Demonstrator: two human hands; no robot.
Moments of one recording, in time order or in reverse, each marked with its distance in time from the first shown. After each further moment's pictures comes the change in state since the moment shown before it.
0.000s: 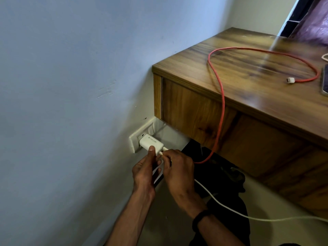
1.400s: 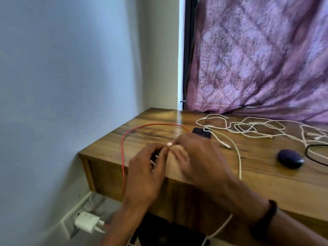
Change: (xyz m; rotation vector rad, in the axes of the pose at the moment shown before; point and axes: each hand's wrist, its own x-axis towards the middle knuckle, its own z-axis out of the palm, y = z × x) left_hand -0.187 0.060 0.199 0.794 -0.609 1.300; right_hand 0.011 -0.018 -0.359 -0.405 0.289 -0.298
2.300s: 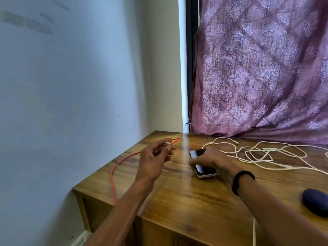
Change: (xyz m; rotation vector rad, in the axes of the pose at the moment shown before) left_hand 0.126 -0.034 0.054 -0.605 -0.030 -0.307; right_hand 0.119 0.148 0.050 0.372 -0.357 0.815
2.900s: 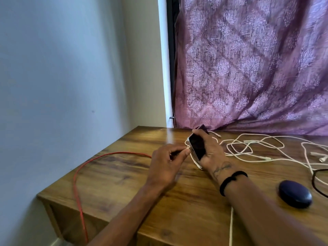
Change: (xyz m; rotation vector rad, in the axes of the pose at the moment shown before) left_hand 0.001 -0.034 0.075 0.470 -0.157 0.322; right_hand 0.033 0.030 -0.011 1.486 0.017 0.117
